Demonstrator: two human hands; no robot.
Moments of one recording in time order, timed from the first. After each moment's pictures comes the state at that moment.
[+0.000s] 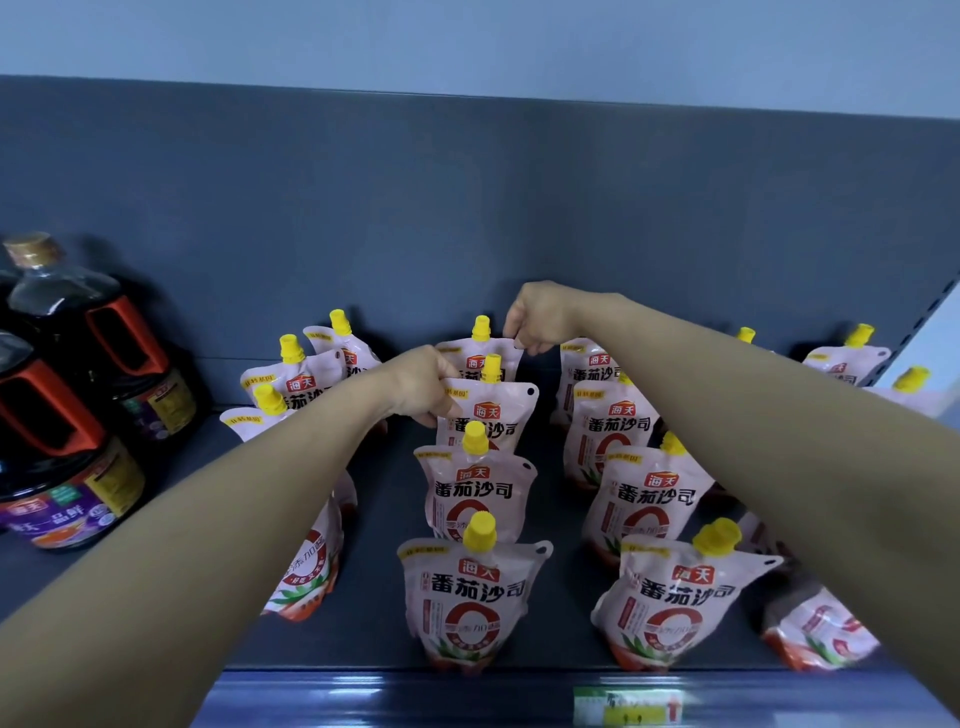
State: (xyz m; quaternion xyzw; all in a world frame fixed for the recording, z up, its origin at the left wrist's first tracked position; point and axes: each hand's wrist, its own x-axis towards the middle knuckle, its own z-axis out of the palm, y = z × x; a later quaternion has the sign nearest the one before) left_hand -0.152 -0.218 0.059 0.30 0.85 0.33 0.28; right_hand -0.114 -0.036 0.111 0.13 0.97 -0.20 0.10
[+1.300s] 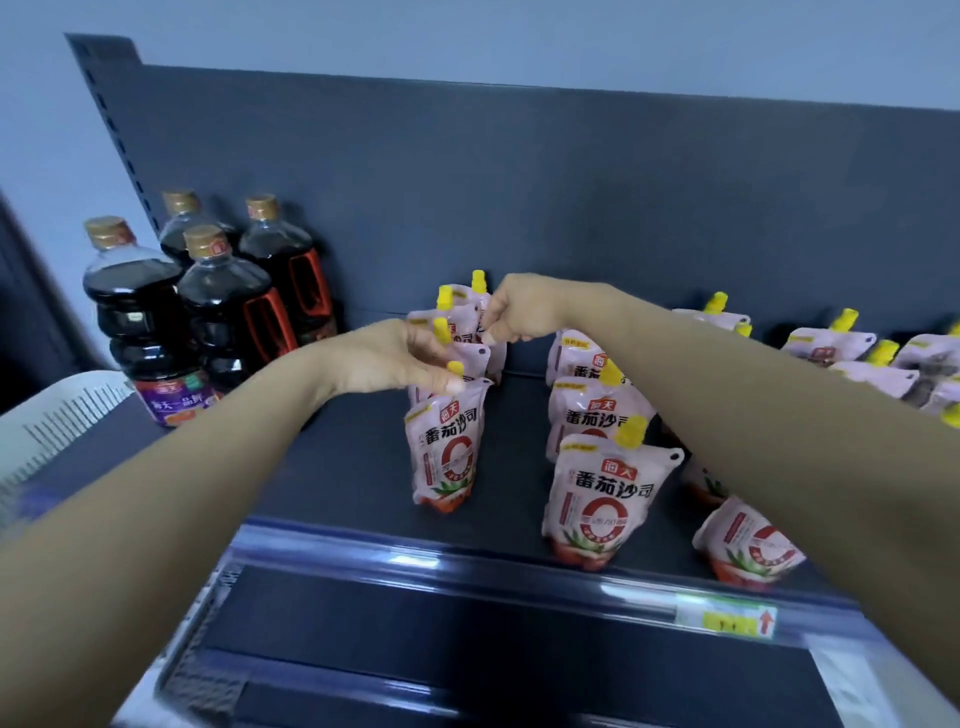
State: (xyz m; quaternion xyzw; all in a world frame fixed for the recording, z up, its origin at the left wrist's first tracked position) left_hand -0.123 -0.418 0.087 0.33 0.84 0.35 0.24; right_hand -0.109 -0.215 0.114 -0.01 0.99 -0.14 0.09
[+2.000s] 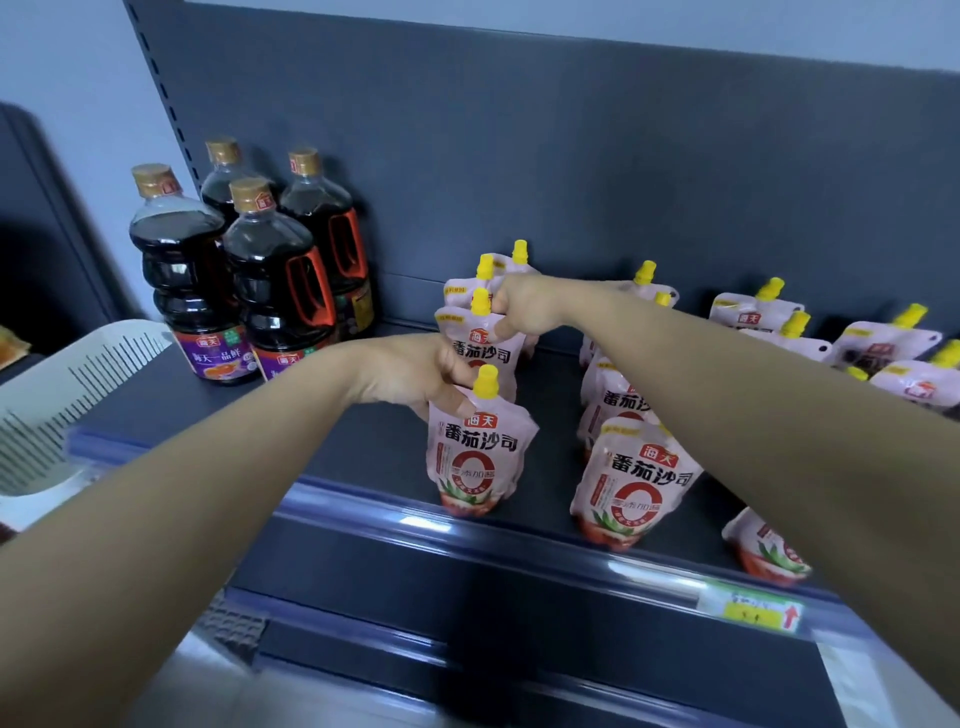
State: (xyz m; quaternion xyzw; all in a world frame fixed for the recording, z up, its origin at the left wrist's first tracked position) left_hand -0.105 -0.432 0.066 0.33 0.80 0.34 0.36; right_hand -0.136 -0.245 0.083 -0.02 0.99 -0.07 0.14
